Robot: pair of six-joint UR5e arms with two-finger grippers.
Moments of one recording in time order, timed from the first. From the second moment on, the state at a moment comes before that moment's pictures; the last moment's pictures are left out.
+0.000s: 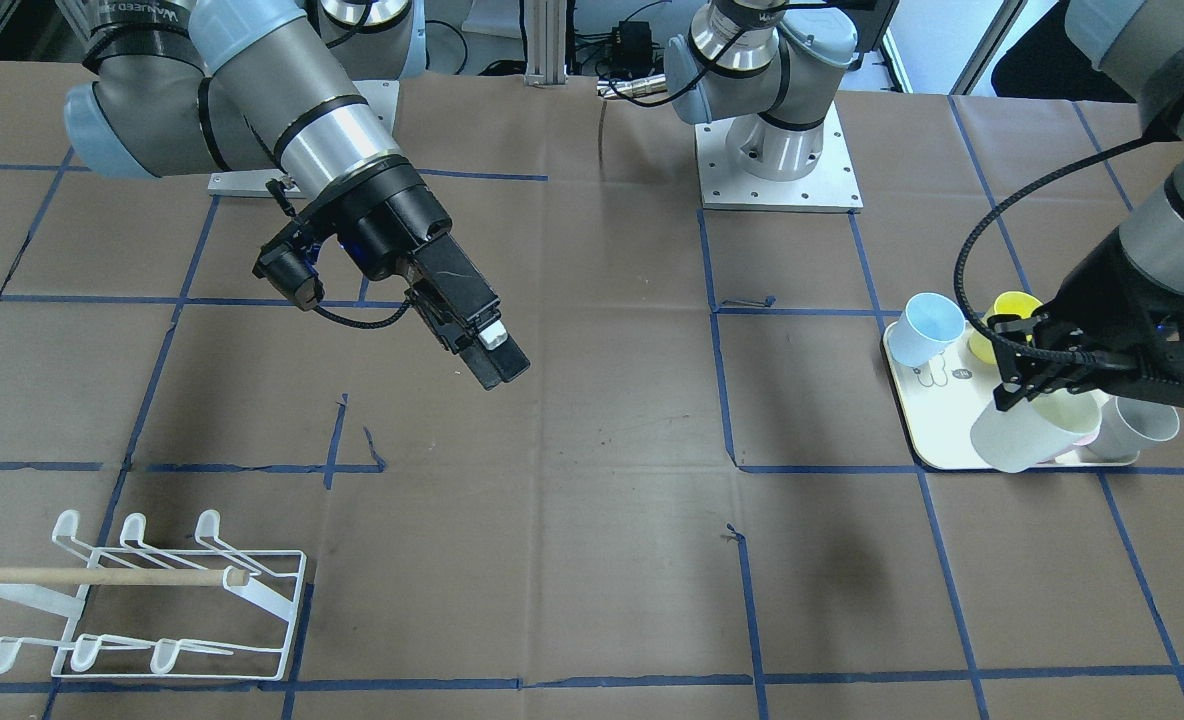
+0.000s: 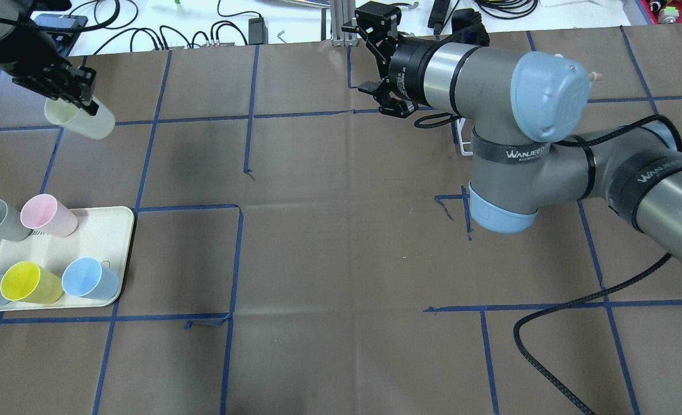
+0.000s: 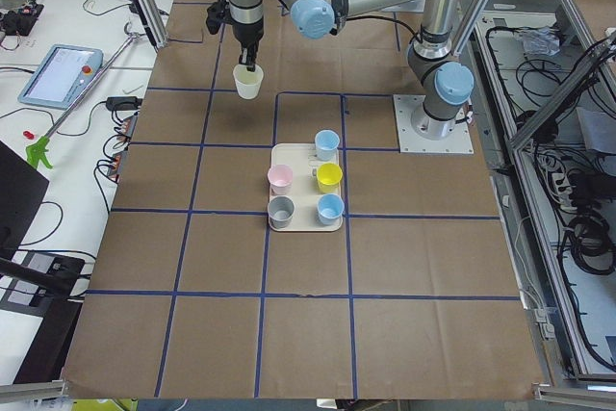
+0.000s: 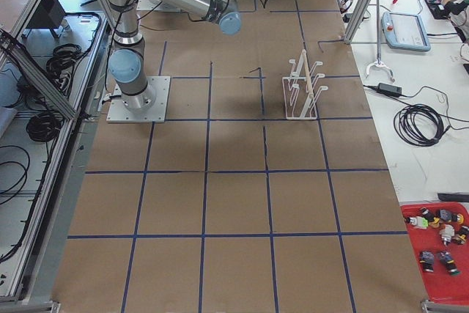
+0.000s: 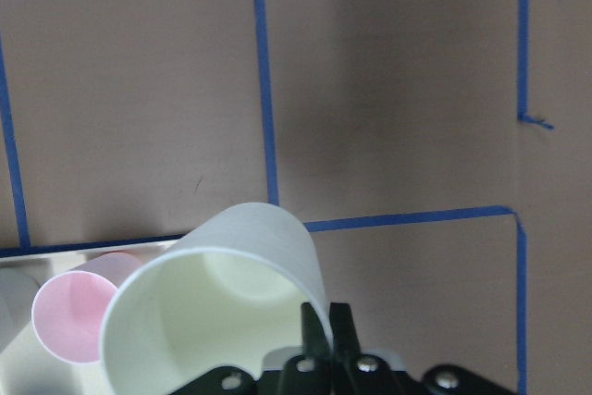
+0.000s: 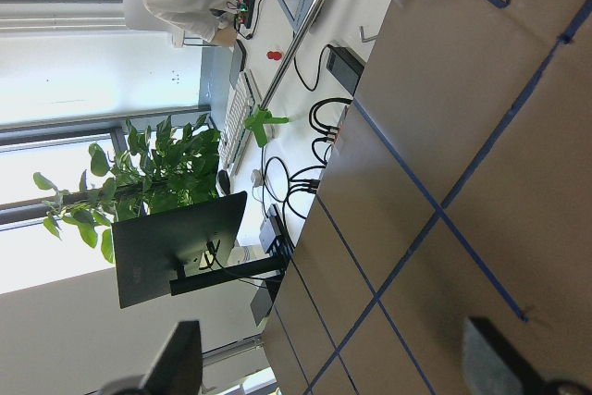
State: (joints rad) left arm -1.30 -1.76 -1.44 -1.45 1.47 0.46; right arm 1.71 -1.39 1.96 -3.16 -1.04 1.38
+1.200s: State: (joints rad) left arm -1.40 -1.63 -1.92 -0.60 0.61 0.44; right arm 1.72 -1.33 2.02 -3.41 -1.07 1.61
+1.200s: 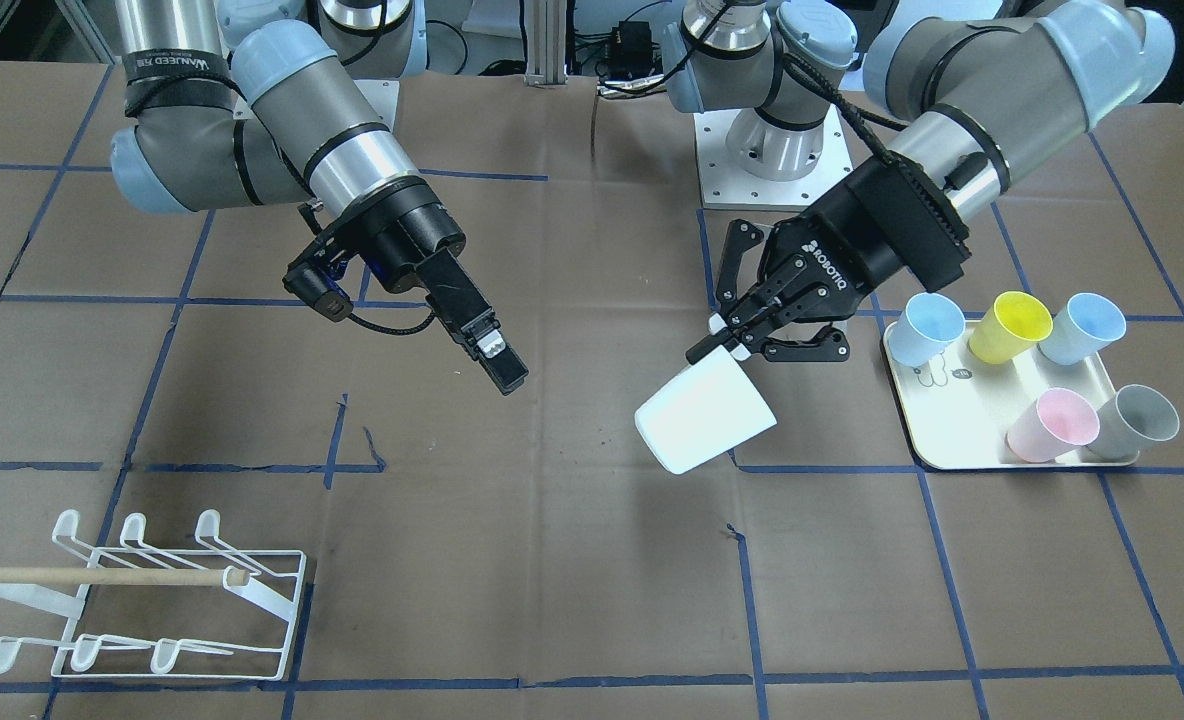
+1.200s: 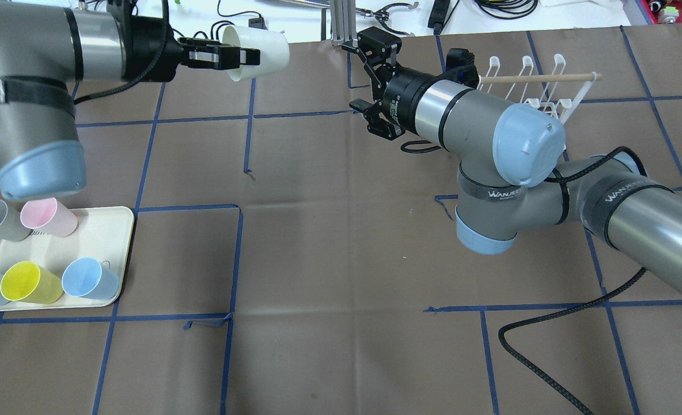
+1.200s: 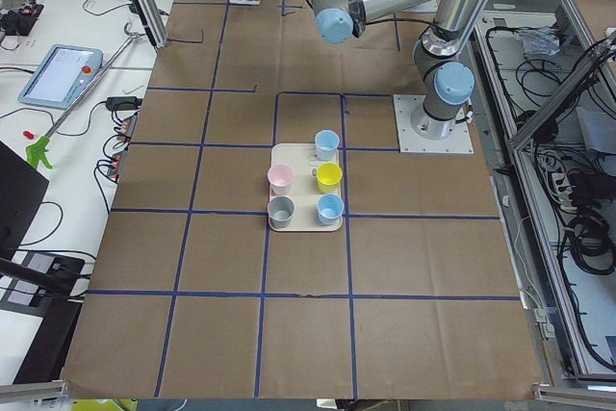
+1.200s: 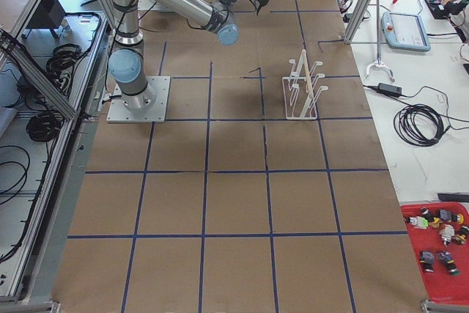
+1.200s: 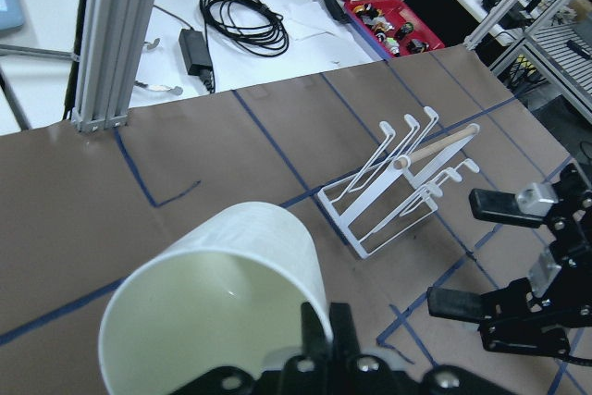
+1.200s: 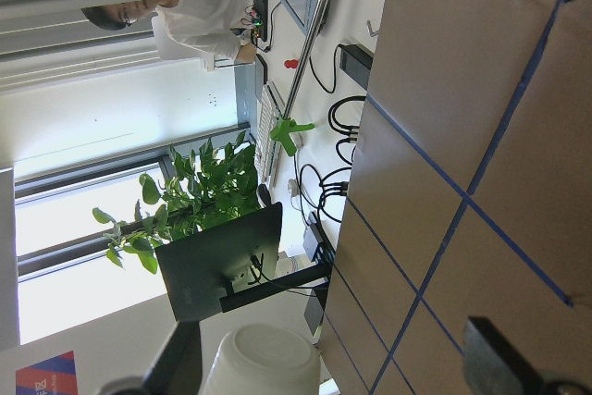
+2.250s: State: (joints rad) left arm -1.49 -1.65 -2.11 -0.15 0.54 0.27; right arm 1.74 -1.34 2.05 -3.41 -1.08 1.71
